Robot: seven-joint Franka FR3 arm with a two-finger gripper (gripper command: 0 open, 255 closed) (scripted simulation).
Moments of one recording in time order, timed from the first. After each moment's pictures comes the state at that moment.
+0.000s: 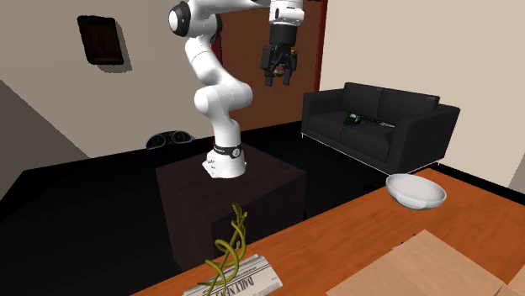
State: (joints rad) arm 0.02 -0.81 0.04 -2.41 -0.06 1.56 -0.11
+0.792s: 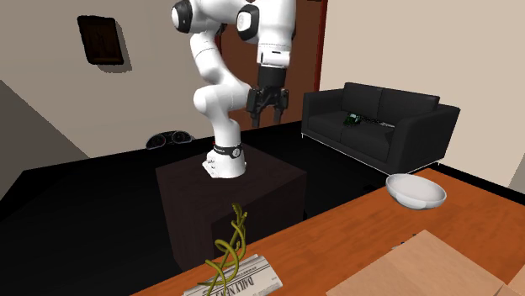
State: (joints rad) arm -0.07 -0.71 -0.07 -2.61 -0.17 1.89 -0.15
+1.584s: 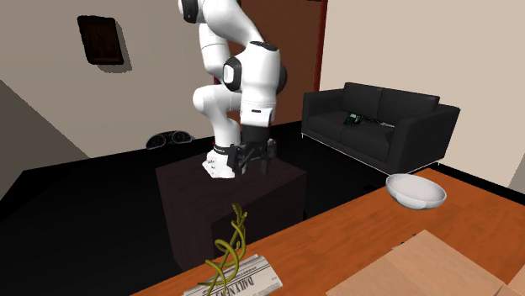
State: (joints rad) arm -0.18 -0.36 -0.21 -2.69 -0.27 2.34 -0.17
